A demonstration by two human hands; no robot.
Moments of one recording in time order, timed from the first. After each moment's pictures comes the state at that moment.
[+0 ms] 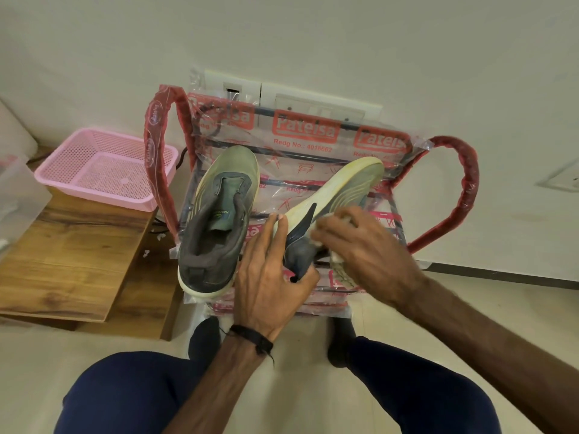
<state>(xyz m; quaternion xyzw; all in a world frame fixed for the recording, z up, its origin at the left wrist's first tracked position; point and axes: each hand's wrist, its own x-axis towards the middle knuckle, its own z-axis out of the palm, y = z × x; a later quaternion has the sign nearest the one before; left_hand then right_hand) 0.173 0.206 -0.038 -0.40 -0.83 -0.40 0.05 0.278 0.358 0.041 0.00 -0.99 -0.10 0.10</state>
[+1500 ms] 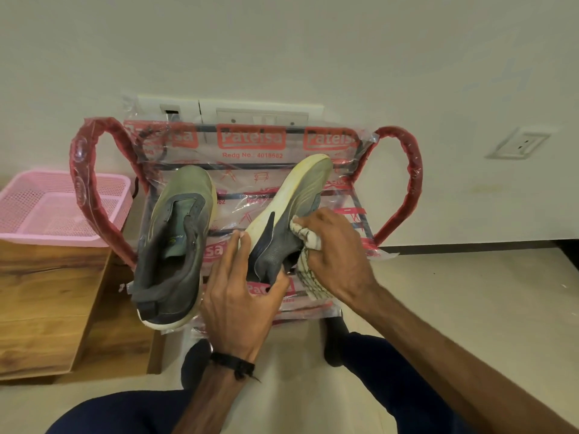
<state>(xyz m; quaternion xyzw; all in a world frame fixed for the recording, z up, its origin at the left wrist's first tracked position) 0.189 0.213 -0.030 -0.36 -0.83 -0.42 0.08 0.282 0.350 0.025 -0.33 -0.91 0.19 0.18</state>
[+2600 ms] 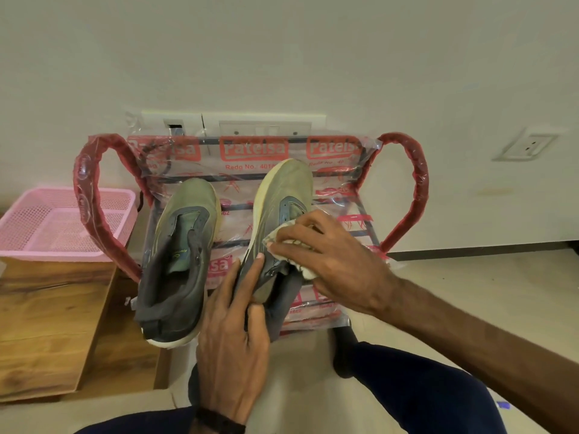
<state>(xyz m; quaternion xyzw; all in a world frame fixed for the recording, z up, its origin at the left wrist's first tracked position) 0.196 0.177 -0.007 -0.36 -0.83 -0.41 -0.05 0.281 0.358 0.048 0.00 -0.98 0.00 0.19</state>
